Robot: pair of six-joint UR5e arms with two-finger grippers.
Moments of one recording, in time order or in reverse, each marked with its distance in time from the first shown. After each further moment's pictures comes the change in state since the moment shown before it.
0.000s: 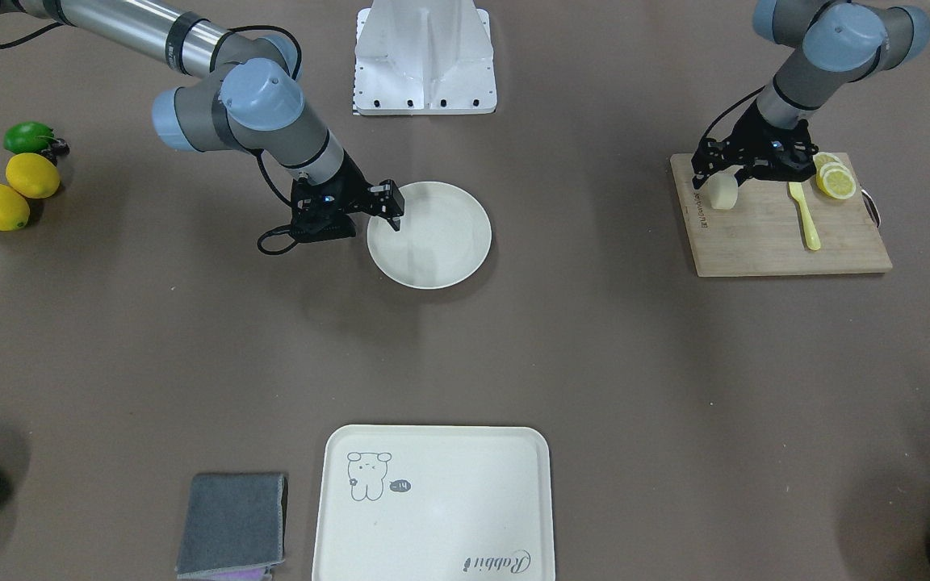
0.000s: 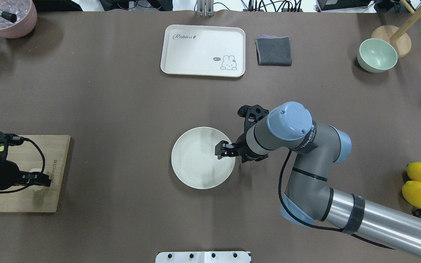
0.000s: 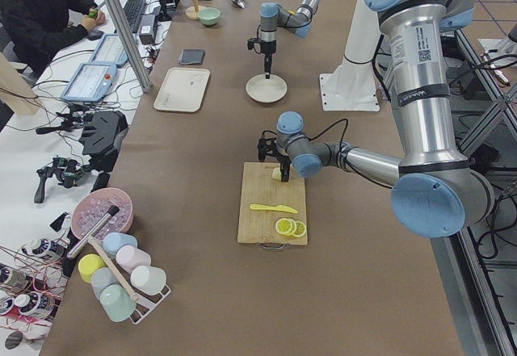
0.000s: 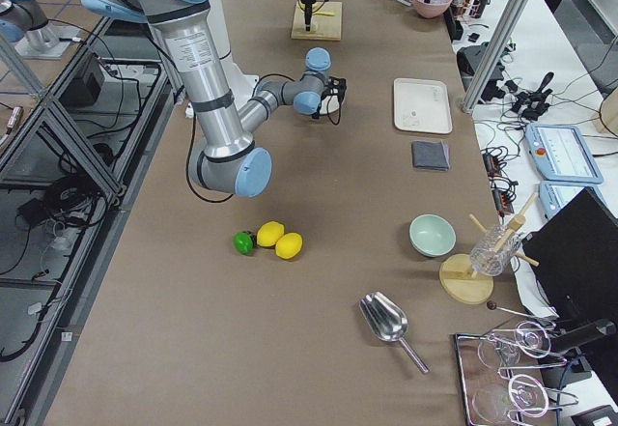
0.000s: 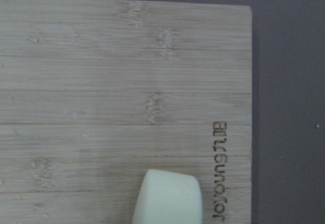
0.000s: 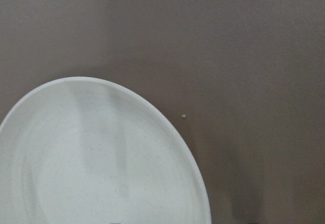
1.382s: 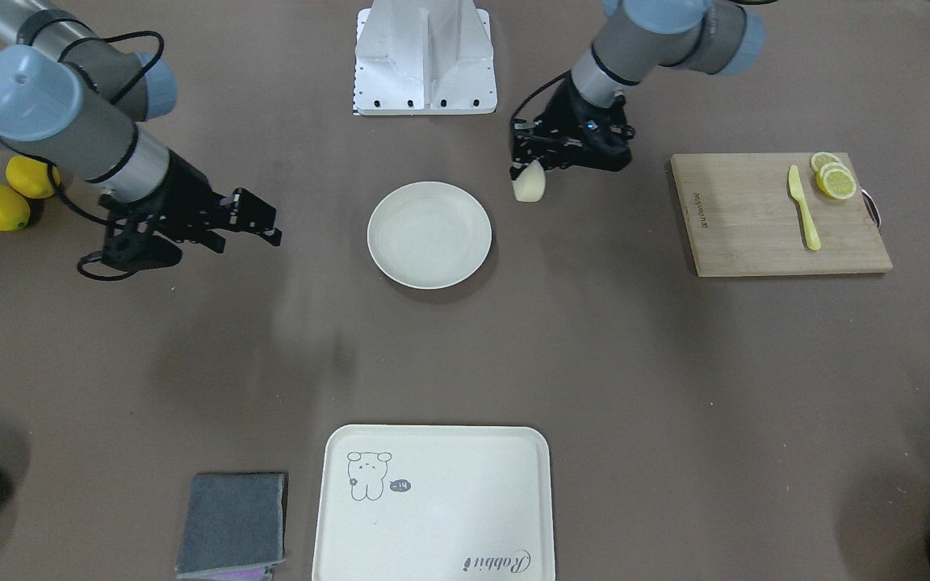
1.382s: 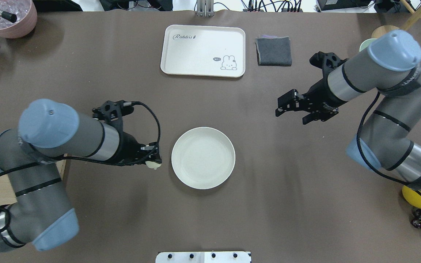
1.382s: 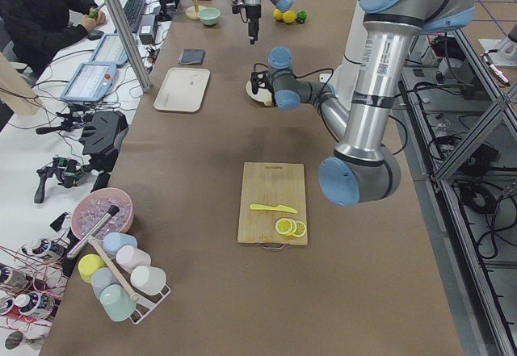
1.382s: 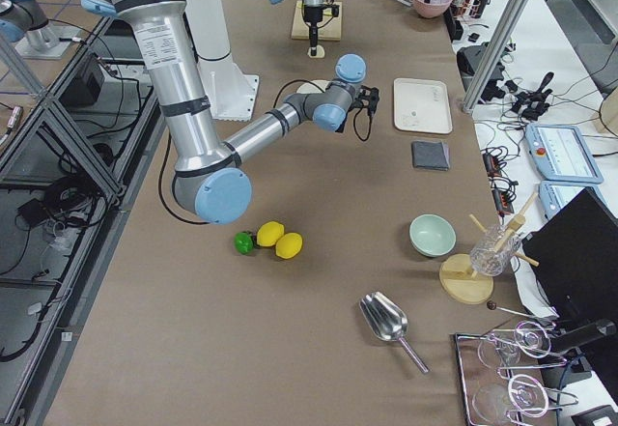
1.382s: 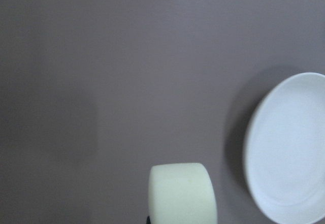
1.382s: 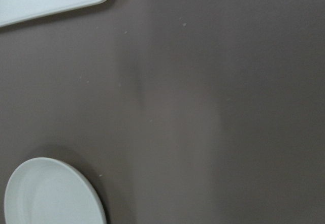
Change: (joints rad) left arm 0.118 -0.658 -0.022 0.350 0.052 -0.317; right arm 0.380 -0.206 0.122 -0.014 0.364 -0.187
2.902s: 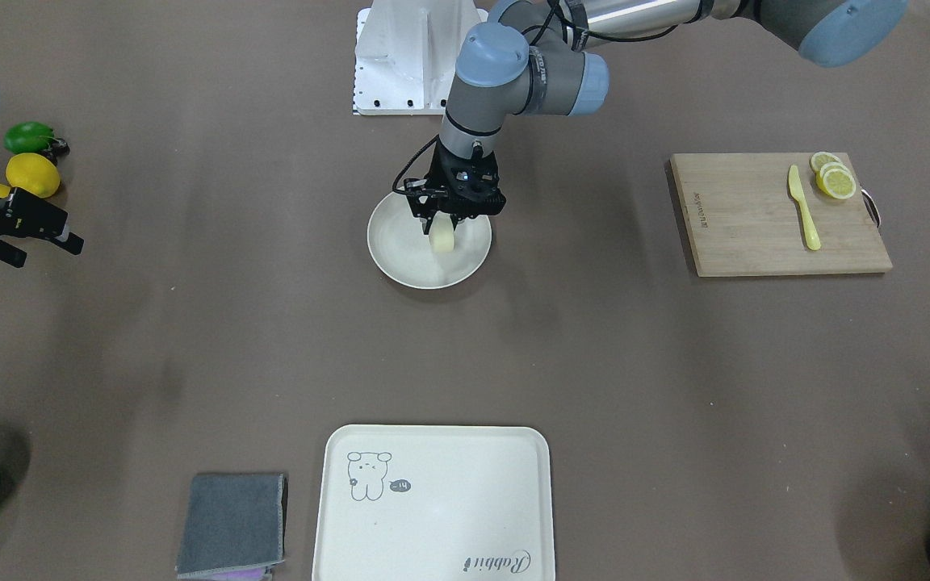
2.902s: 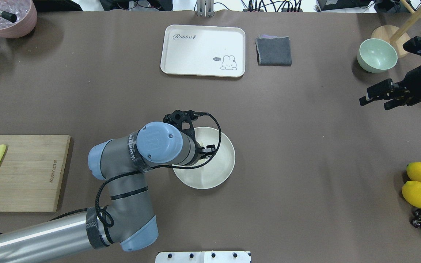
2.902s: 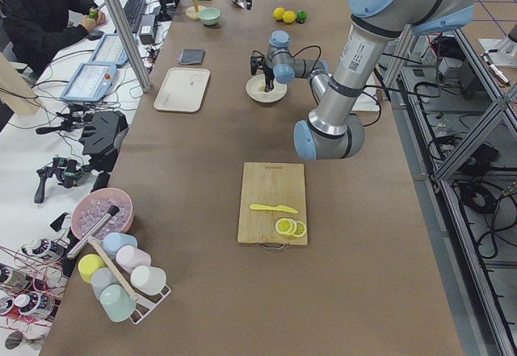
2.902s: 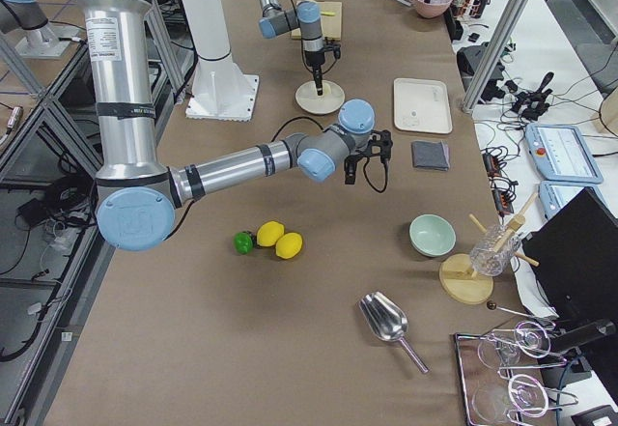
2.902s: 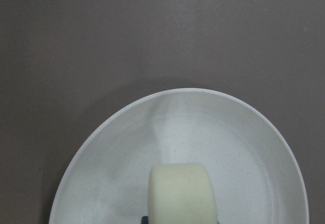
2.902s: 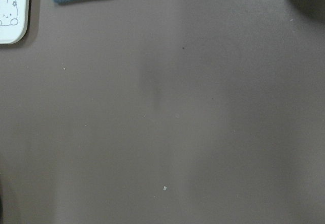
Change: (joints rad) left arm 0.114 -0.267 0.336 0.039 0.253 0.015; right arm 0.253 -0.233 0.022 0.007 0.111 -0.362
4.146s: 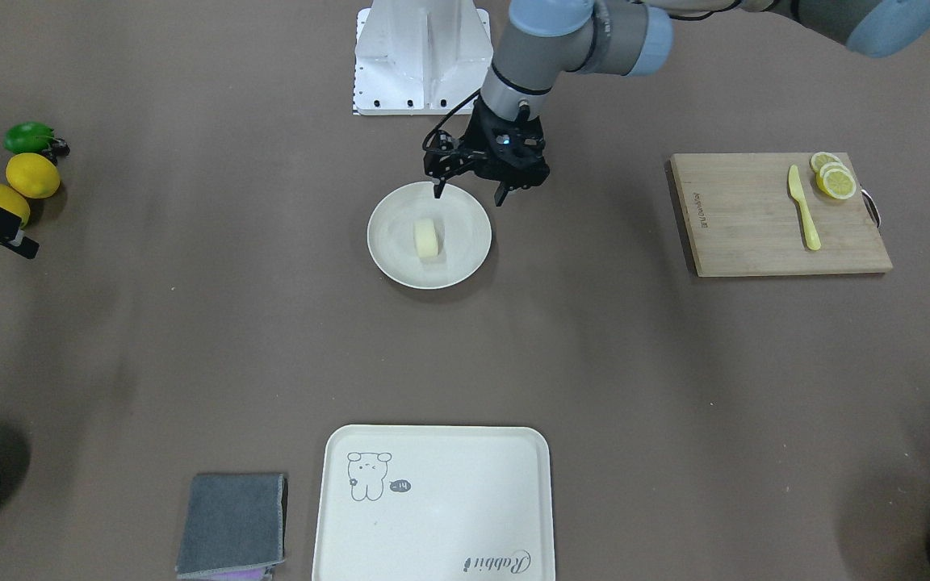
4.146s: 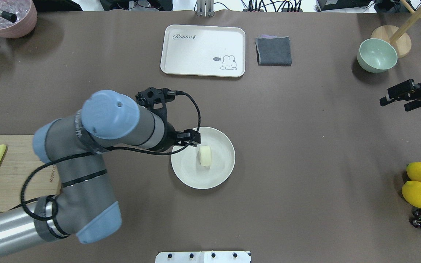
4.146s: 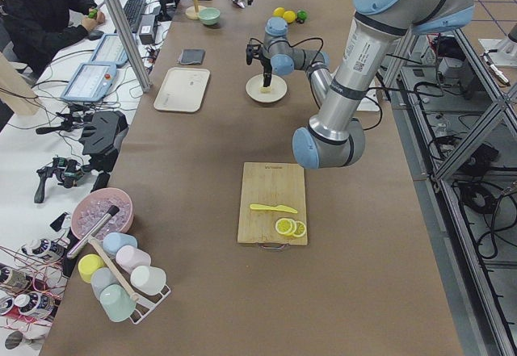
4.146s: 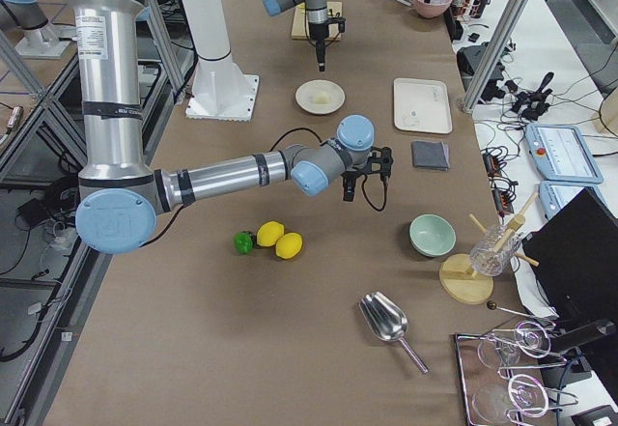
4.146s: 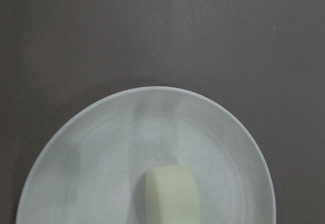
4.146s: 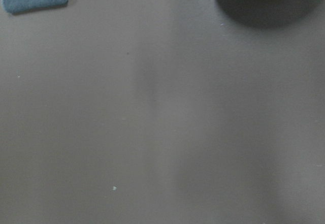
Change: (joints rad) left arm -0.135 0.153 -0.302 0.130 -0.168 0.162; right arm 0.082 -0.060 -0.029 -0.033 0.010 -0.096
